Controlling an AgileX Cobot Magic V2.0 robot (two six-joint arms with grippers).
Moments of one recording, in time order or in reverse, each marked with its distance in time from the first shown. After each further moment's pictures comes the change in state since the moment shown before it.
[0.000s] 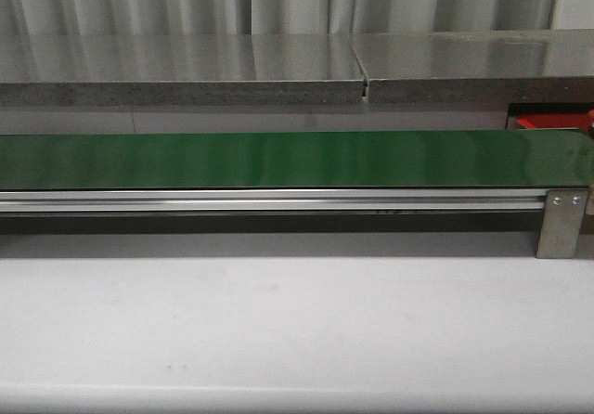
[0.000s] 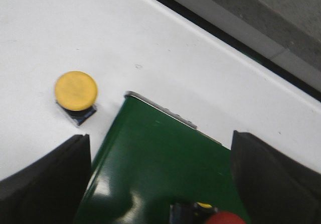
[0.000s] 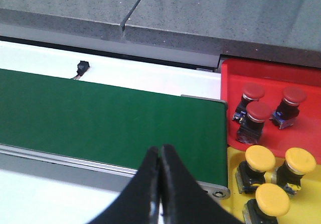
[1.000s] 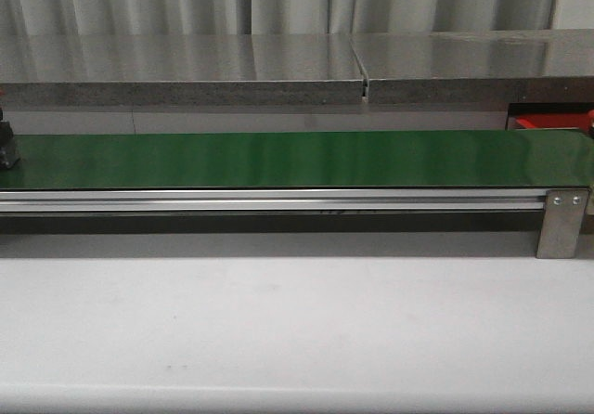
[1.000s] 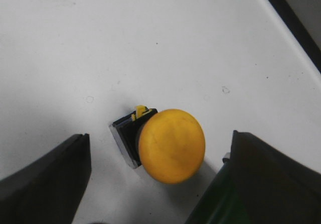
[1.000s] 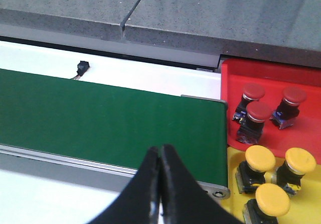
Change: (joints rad) left arm 0.089 0.403 -0.273 -0.025 0.060 -0.155; right arm 0.000 0.000 0.000 0.000 0.000 0.001
